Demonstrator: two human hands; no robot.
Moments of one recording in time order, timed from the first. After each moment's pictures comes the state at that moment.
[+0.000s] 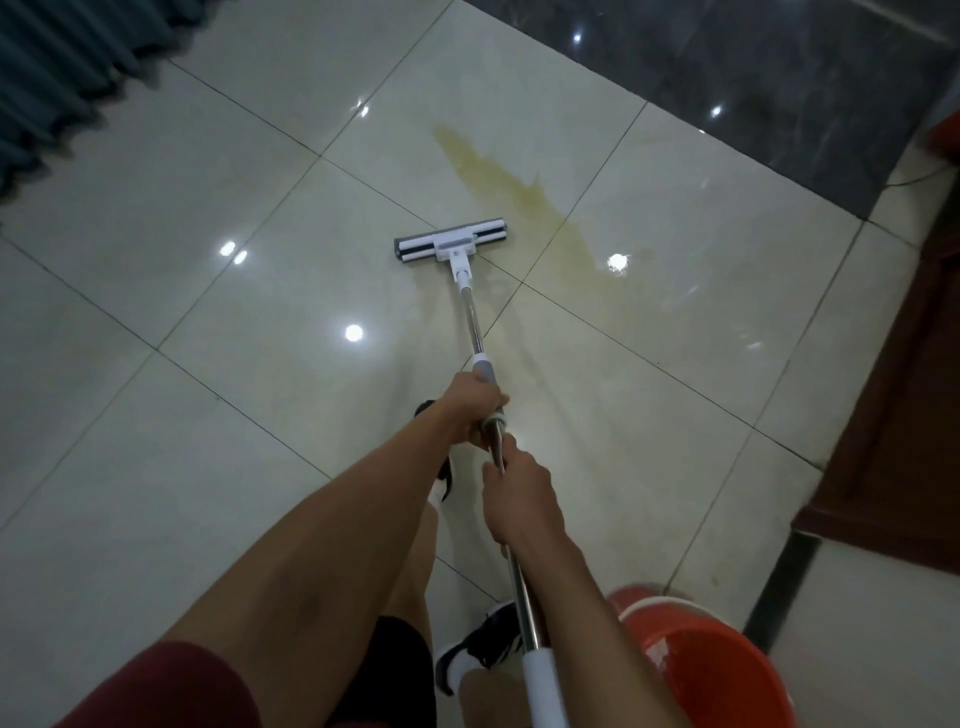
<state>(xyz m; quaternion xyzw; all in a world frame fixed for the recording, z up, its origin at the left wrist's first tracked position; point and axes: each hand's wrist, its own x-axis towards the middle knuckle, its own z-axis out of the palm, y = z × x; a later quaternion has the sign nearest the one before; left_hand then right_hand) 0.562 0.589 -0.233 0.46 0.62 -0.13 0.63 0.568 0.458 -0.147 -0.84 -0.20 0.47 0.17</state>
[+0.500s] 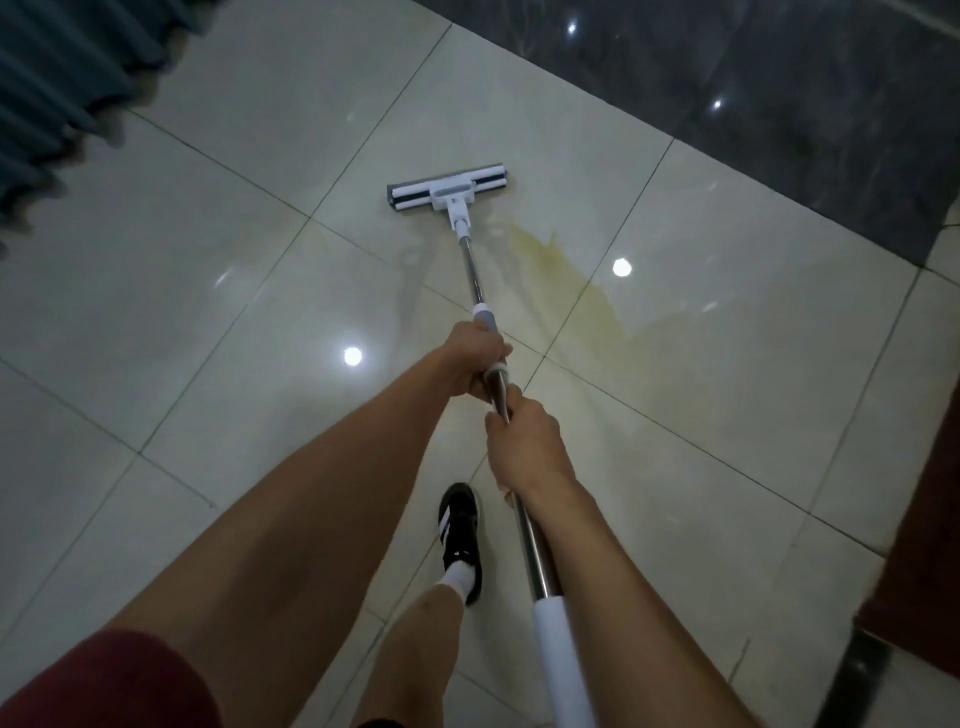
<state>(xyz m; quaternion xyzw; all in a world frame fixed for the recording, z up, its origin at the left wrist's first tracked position) 0.699 0.896 -0.264 0.49 0.60 -0.12 0.62 0.698 0.766 -0.195 -0.85 -0.18 0.47 0.19</state>
